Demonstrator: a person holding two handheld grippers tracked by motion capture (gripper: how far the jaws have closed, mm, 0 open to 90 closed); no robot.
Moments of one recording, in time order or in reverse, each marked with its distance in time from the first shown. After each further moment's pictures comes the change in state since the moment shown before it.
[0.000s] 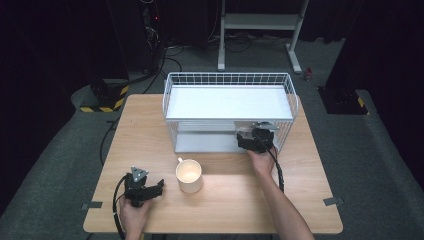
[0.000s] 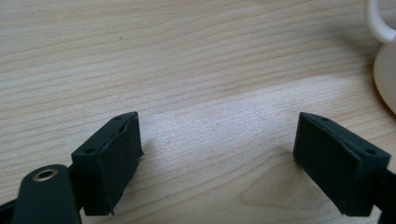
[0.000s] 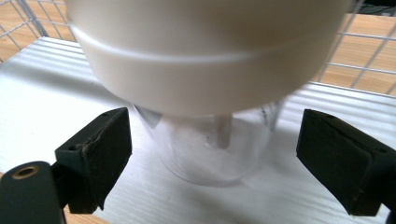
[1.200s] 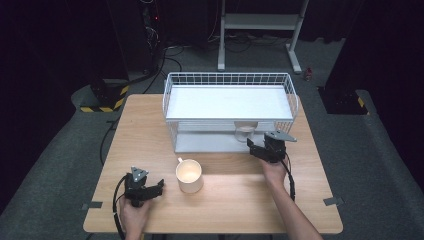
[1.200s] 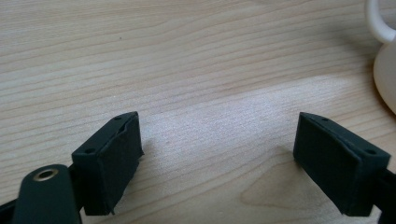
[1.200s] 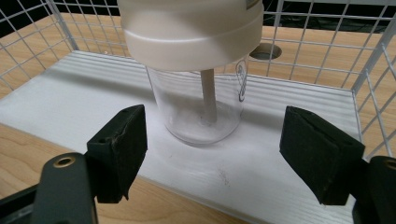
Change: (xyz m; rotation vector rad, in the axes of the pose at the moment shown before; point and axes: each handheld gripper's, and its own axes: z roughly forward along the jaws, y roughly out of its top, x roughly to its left) left arm 0.000 0.000 0.000 0.001 -0.001 -0.001; right arm -0.011 -0.016 -0.053 -0.077 0.037 -0.002
